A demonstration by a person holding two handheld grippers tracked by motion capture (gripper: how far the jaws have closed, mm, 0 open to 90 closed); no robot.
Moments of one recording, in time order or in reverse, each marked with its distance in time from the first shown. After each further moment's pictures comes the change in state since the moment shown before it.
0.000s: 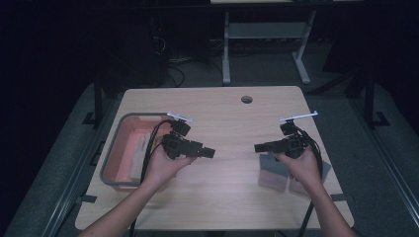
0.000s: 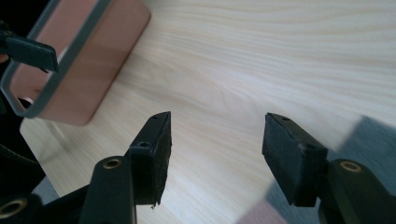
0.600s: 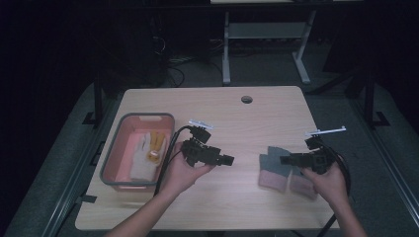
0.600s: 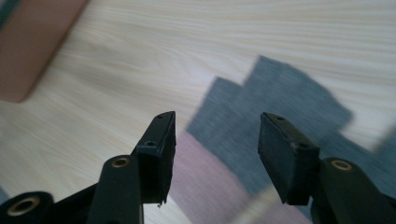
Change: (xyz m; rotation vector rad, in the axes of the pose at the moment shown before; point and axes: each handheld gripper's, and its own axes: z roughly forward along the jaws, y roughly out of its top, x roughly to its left) left arm -0.034 0.000 0.040 -0.002 -0.038 0.047; right arm -0.035 -0.048 -0.042 -0.014 -0.173 -0.009
